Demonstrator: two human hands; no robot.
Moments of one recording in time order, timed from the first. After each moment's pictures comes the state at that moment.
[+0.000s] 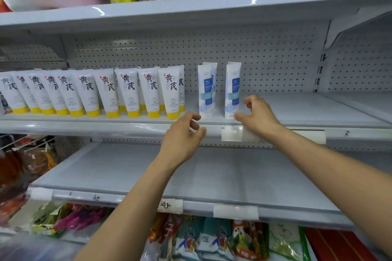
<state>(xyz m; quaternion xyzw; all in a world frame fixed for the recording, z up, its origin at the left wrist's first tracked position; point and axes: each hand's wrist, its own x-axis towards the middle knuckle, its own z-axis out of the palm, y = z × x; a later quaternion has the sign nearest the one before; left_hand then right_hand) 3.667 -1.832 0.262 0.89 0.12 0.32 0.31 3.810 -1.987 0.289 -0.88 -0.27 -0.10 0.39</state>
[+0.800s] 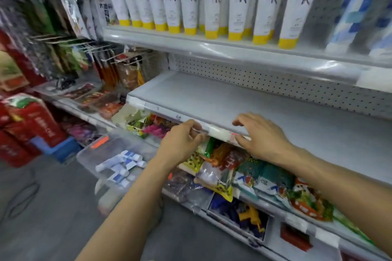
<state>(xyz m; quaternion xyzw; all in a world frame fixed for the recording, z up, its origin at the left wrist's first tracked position) 3.477 -1.706 0.110 0.88 0.33 0.19 0.28 3.643 -1.848 0.142 -0.81 -0.58 -0.05 0.11</state>
